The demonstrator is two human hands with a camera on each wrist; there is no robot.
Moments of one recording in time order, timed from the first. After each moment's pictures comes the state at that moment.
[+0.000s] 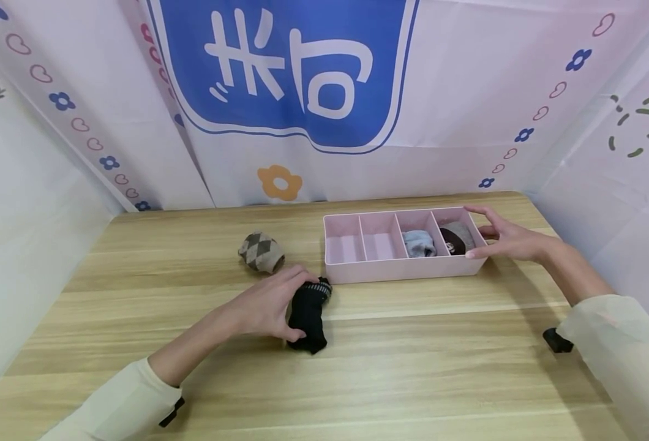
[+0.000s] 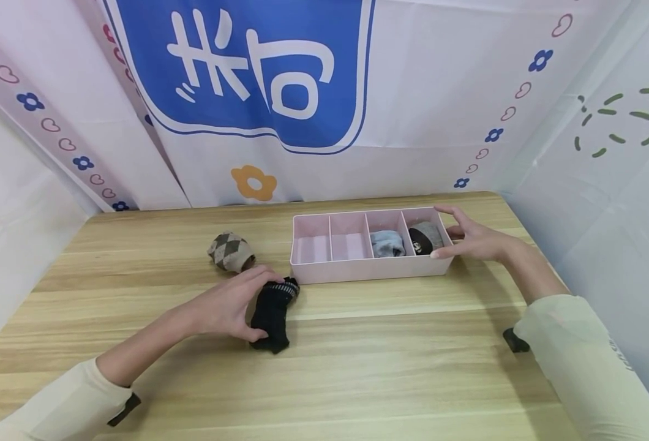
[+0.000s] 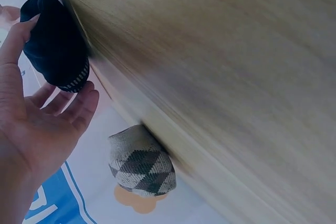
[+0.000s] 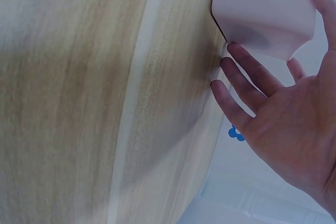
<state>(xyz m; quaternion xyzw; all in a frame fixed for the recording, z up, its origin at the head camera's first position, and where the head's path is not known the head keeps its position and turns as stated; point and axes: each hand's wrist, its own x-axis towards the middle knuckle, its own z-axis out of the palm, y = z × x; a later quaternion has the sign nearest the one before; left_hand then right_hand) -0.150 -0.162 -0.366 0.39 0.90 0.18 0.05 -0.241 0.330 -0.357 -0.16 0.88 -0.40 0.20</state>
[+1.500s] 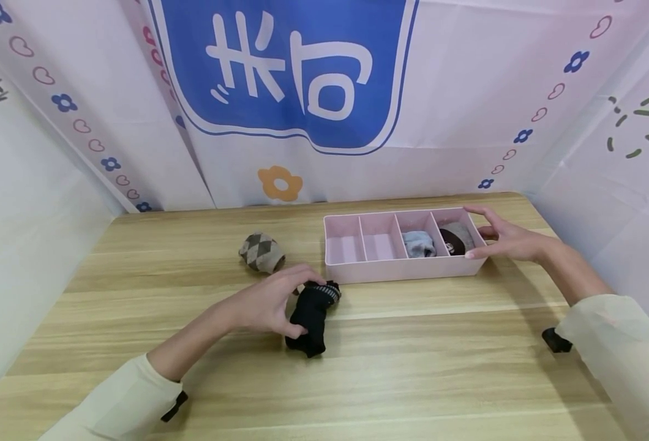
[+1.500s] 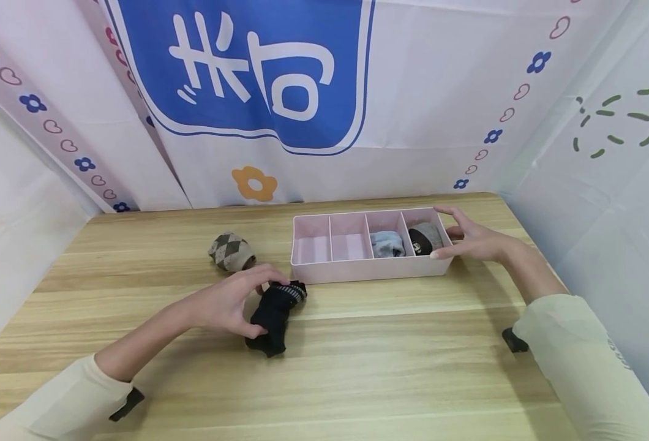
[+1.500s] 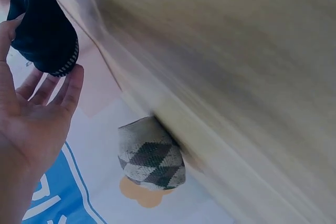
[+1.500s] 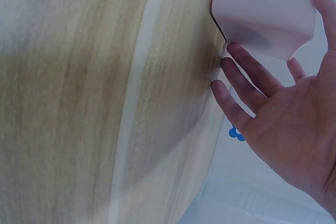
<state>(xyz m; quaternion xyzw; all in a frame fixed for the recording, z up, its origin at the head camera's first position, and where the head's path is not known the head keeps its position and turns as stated) -0.153 -0.163 -0.354 0.42 0.86 0.27 0.10 -0.242 0.332 -0.360 -0.16 0.88 -0.40 0.20</state>
